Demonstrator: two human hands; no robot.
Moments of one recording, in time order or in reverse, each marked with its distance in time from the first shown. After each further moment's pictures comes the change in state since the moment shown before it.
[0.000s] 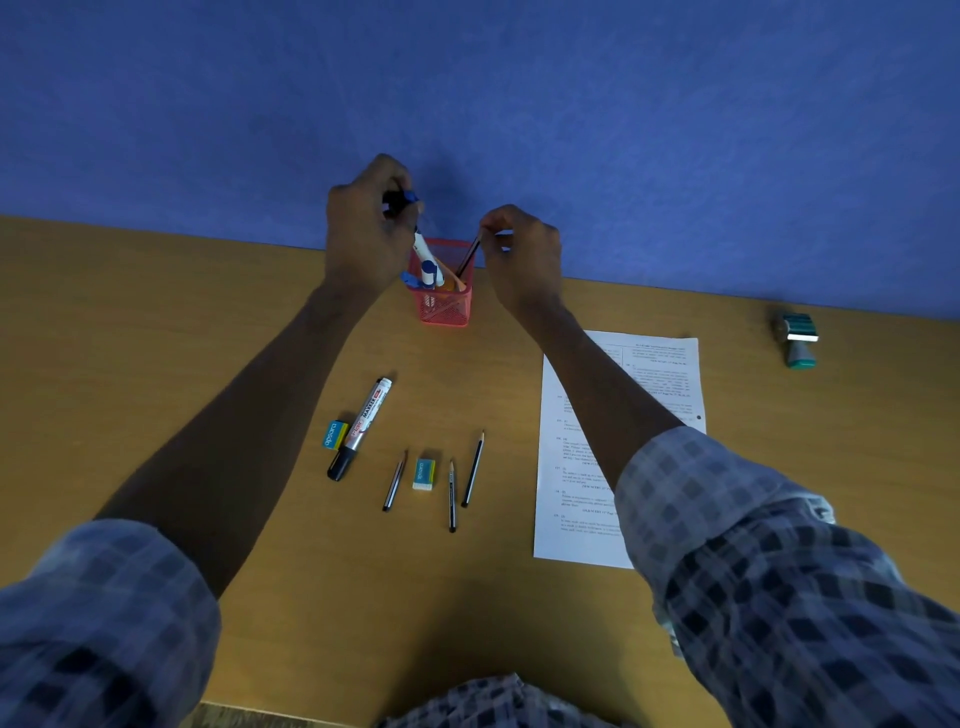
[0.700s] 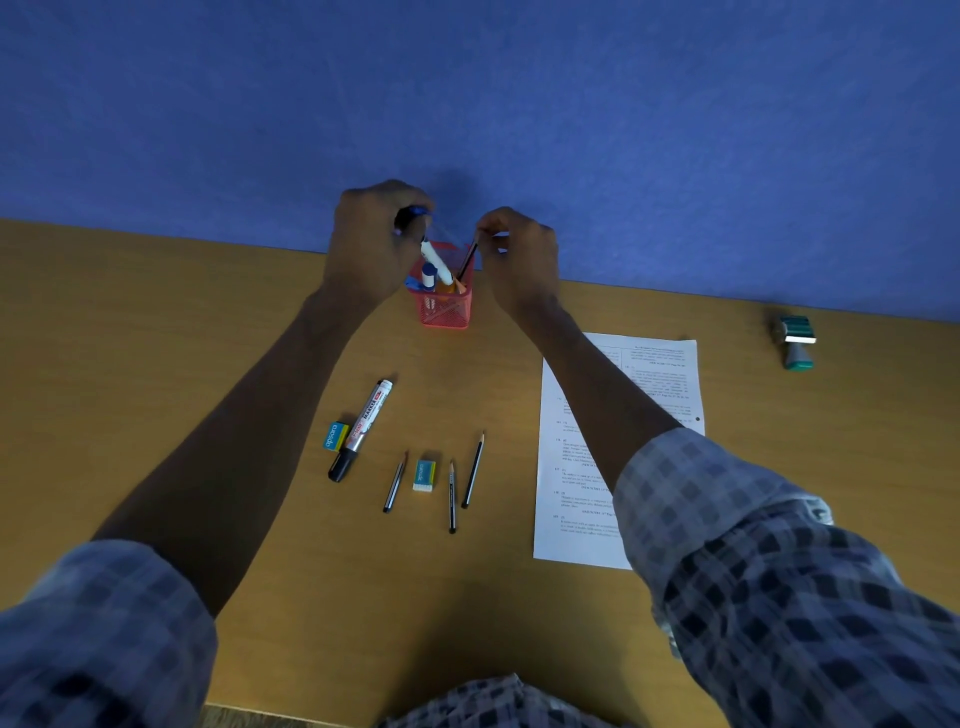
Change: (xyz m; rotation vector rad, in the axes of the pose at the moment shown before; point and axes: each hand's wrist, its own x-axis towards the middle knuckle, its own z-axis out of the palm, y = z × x) left_hand -0.006 0.009 -0.009 0.152 -0.117 0.160; right_hand -0.001 -0.005 -0.001 -0.003 -0.013 -0.022
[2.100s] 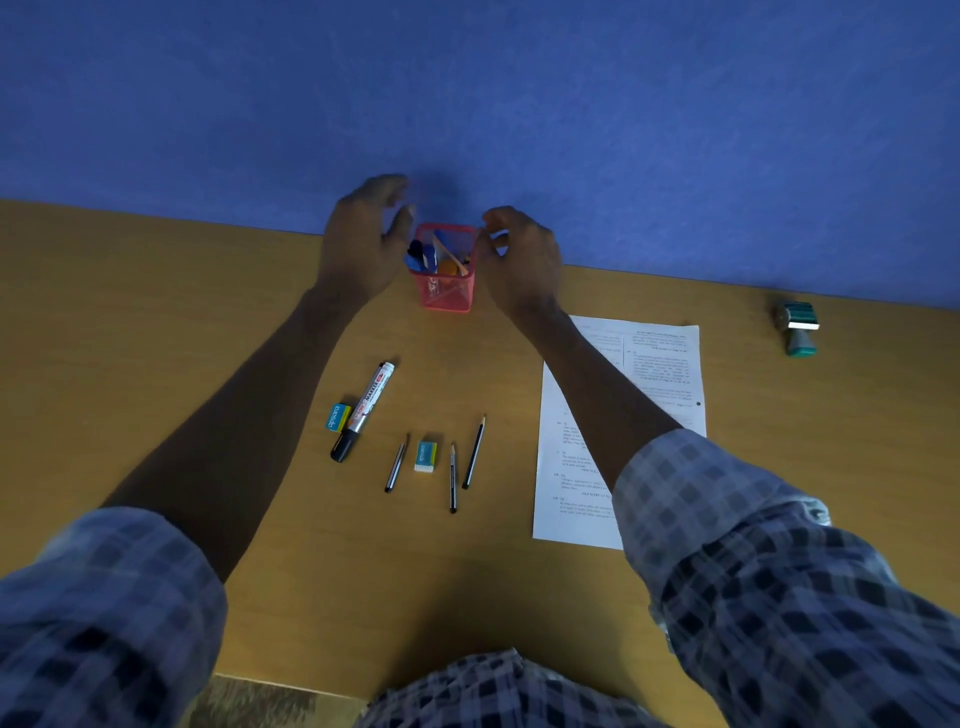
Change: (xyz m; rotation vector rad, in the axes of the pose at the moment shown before) left_hand -0.019 -0.026 0.009 0.015 -0.031 -0.188; right_hand -0.019 0.000 0.002 -0.109 -0.008 0.067
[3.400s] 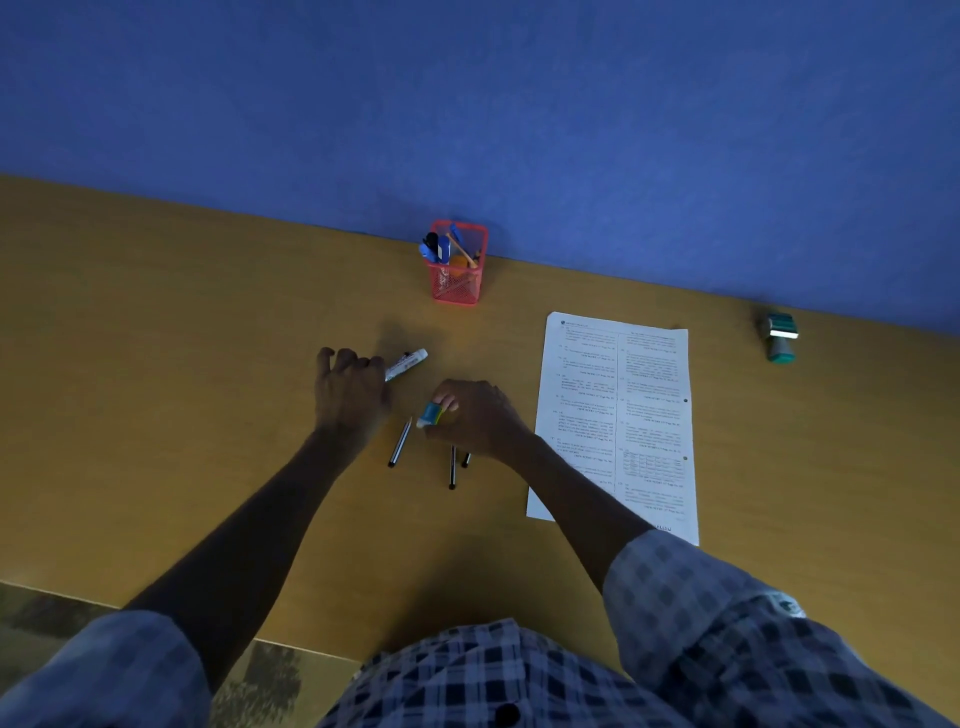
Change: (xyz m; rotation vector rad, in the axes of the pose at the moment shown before) left_hand -0.181 -0.027 0.015 0.749 -0.252 -0.157; right_hand -0.164 0.011 0.018 -0.044 -0.731 0.050
